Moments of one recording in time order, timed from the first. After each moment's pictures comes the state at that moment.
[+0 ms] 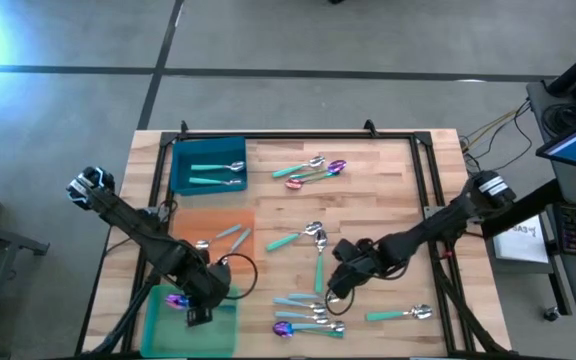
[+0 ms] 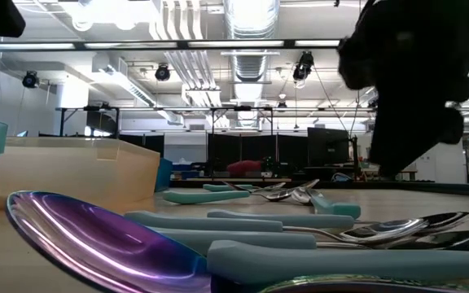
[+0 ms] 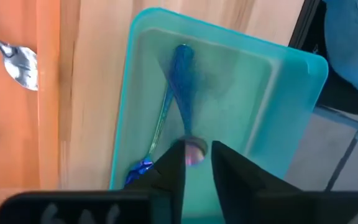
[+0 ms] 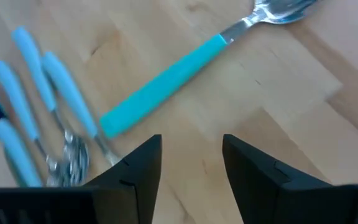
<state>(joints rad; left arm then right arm) -0.65 1.49 1.21 -1.05 0.19 -0.90 0.46 1.63 0.91 -0.37 0.19 1.15</state>
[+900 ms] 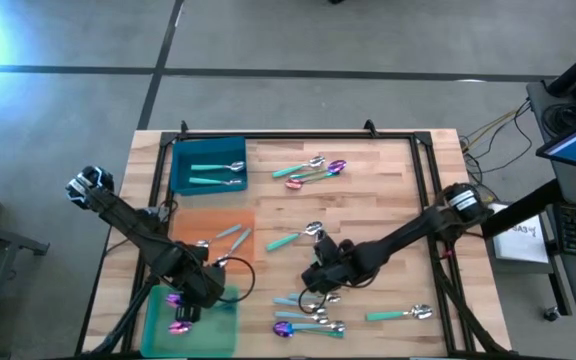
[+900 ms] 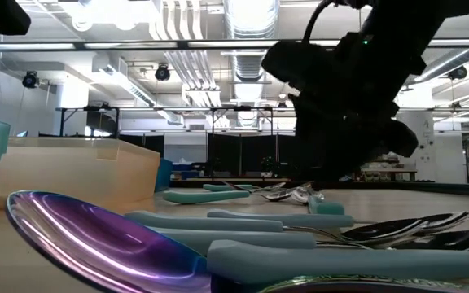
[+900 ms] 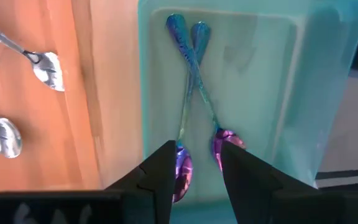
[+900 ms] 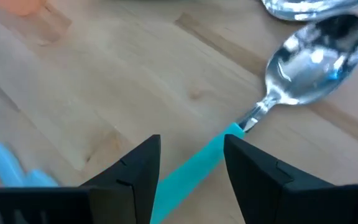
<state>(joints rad) -0.67 1.48 1.21 -1.14 0.16 -0.72 0.42 1.88 1.14 -0.41 0.39 1.29</state>
